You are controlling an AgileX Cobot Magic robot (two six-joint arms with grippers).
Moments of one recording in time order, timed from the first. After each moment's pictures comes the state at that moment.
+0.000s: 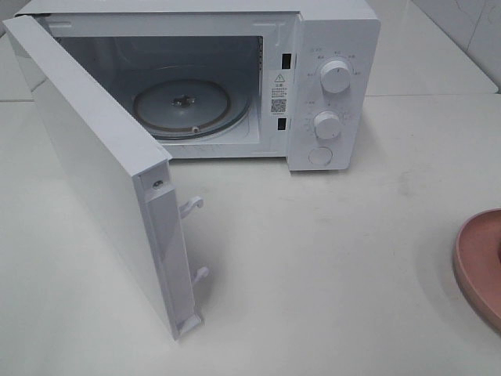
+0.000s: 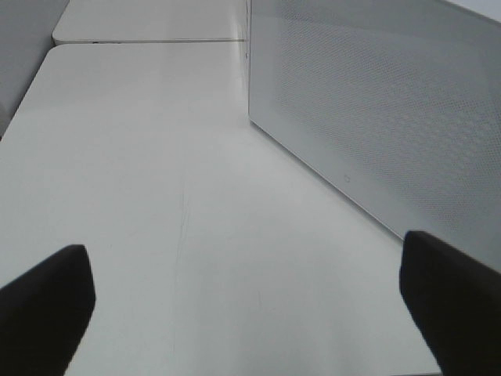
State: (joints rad) left arm 0.07 0.00 -0.52 -0.15 1.07 0.09; right arm 0.37 0.36 -0.56 -0.12 1.02 0.11
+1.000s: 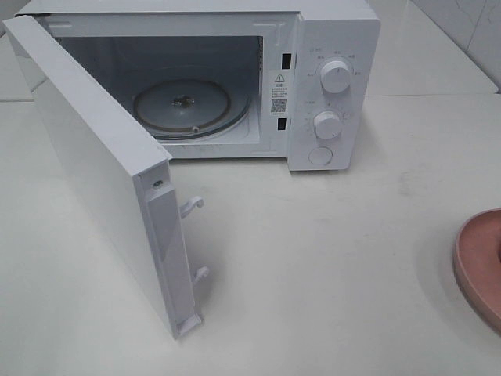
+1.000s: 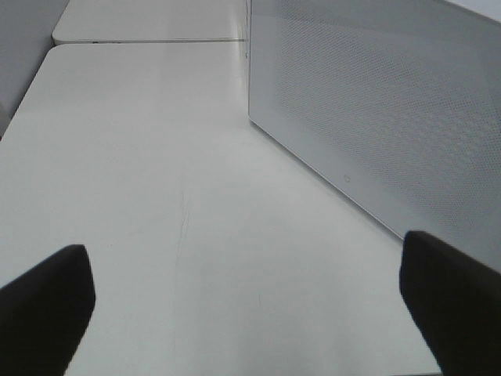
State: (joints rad) left arm 0.07 0.00 -0.52 -0.15 1.07 0.09; right arm 0.15 0.00 -0.50 -0.07 1.01 0.05
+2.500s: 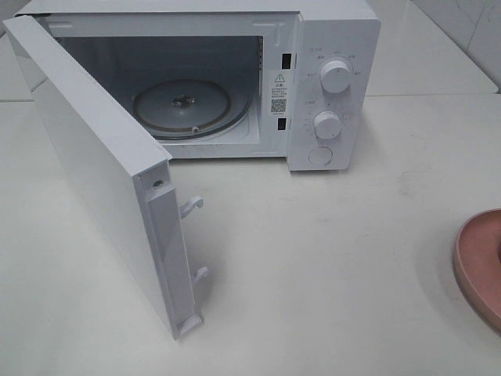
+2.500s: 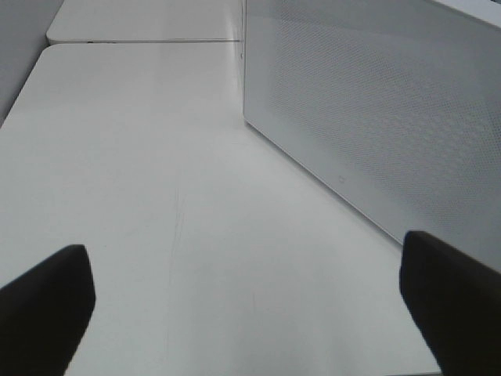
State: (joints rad) left arm 0.07 0.00 -0.52 -0.16 1.07 0.09; right arm 0.15 0.00 -0.50 -0.07 1.01 0.05
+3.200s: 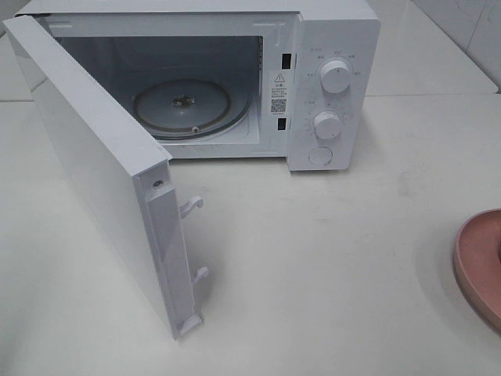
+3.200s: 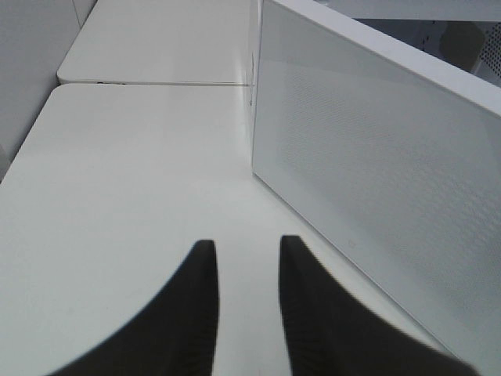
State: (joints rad) left arm 0.07 0.22 -0.55 -0.17 0.83 0.09; right arm 0.15 0.00 -0.50 -0.07 1.01 0.05
